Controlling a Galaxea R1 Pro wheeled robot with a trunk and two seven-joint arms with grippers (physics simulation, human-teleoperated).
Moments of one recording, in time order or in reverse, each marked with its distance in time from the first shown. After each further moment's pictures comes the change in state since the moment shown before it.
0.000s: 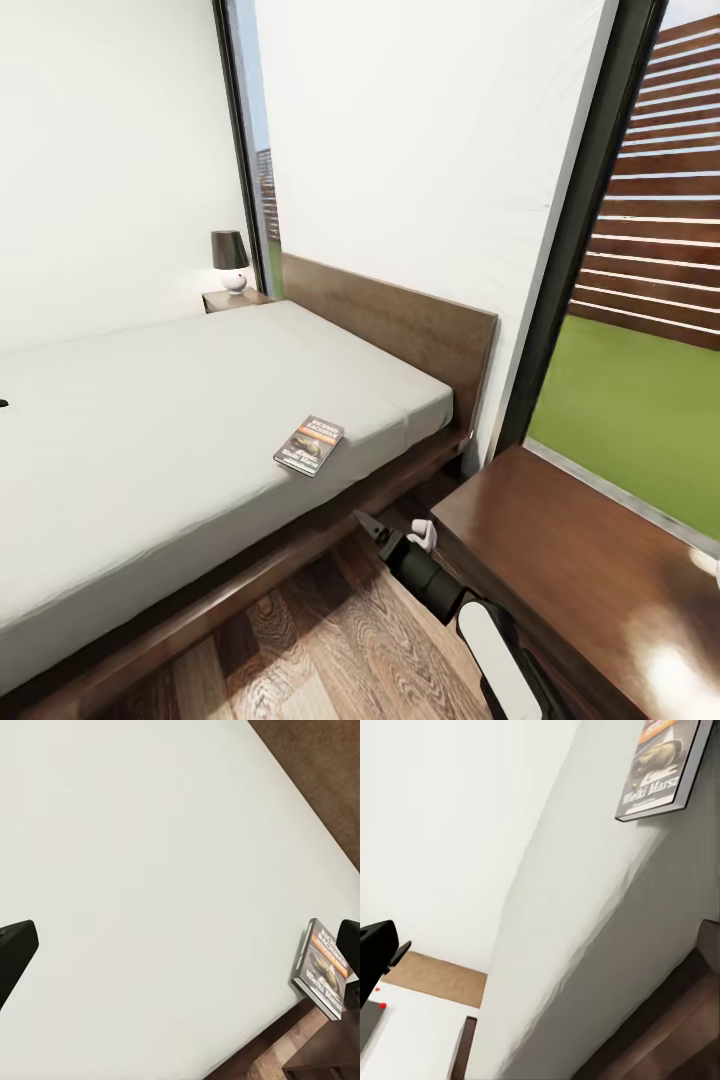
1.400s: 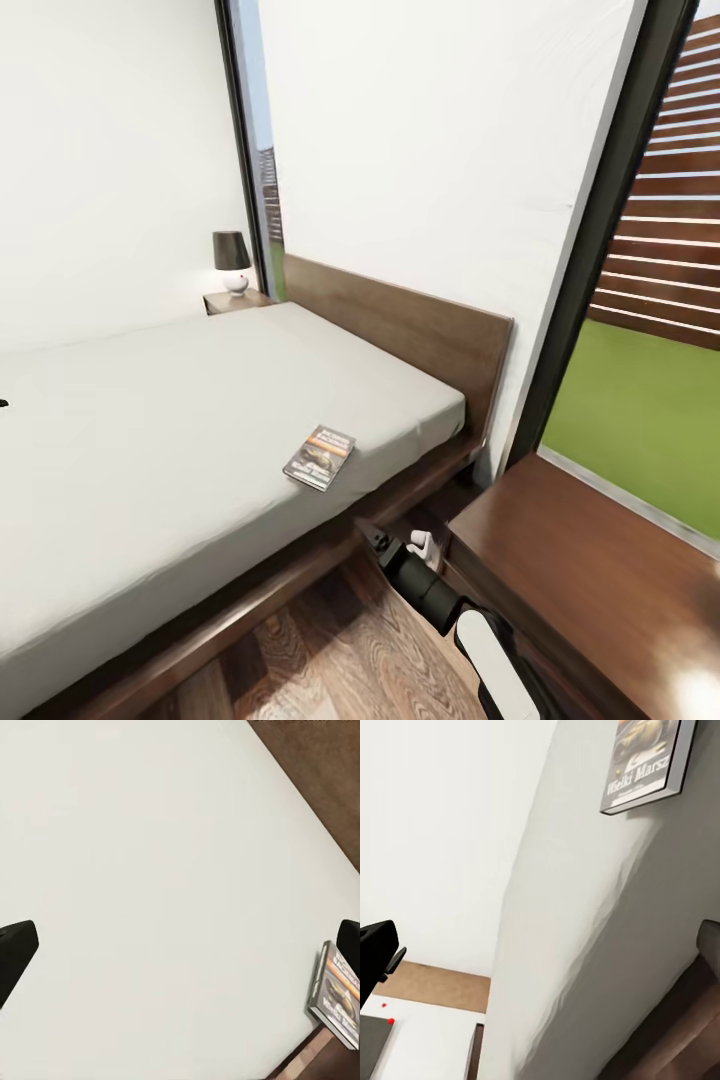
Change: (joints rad) left arm 0.000 0.000 0.000 0.000 0.001 0.000 0.000; right arm 0.000 0.000 0.010 0.065 -0.068 0.003 -0.018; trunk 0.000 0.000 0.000
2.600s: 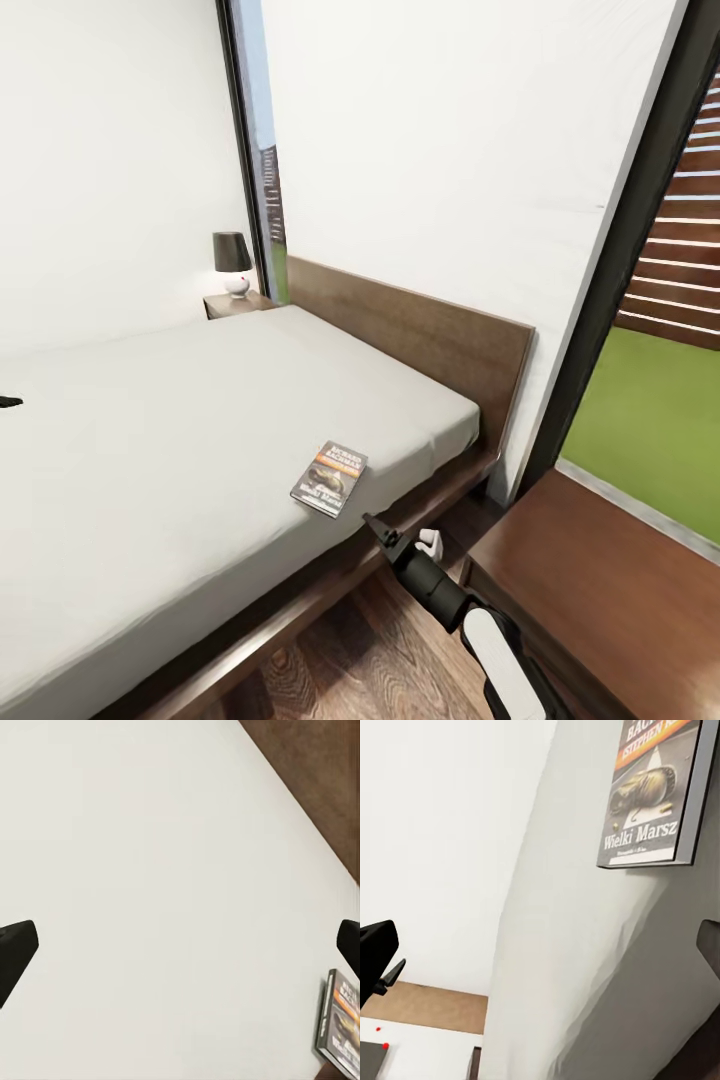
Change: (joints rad) left arm 0.000 -0.024 -0.001 0.005 0.003 0.001 -0.006; right arm 0.000 -0.001 -0.042 0.005 -0.004 0.001 0.000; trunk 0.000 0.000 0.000
